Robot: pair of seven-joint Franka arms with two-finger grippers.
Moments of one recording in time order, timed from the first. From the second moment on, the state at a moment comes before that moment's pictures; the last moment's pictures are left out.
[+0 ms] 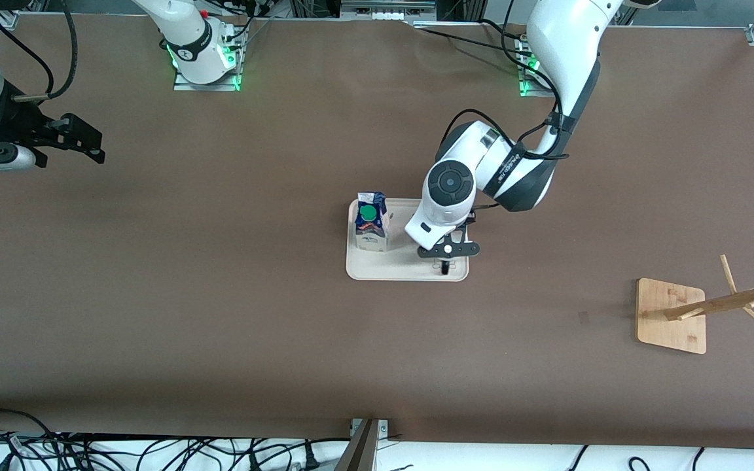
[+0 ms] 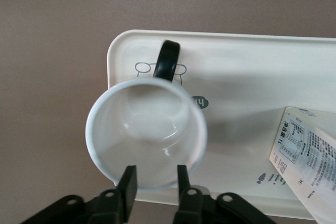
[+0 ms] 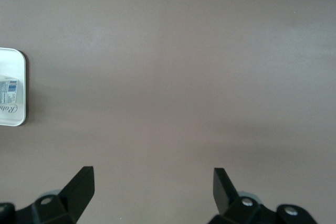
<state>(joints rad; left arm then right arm) -0.51 0.63 -0.11 -1.54 0.04 1.98 -0.68 0.04 -0.01 0.03 -1.65 0.00 1.63 -0.01</state>
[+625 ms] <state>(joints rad) -0.47 0.49 -0.07 -1.49 0.04 1.93 -0.69 0.04 -0.01 0.04 -1.65 0.01 1.64 -0.01</state>
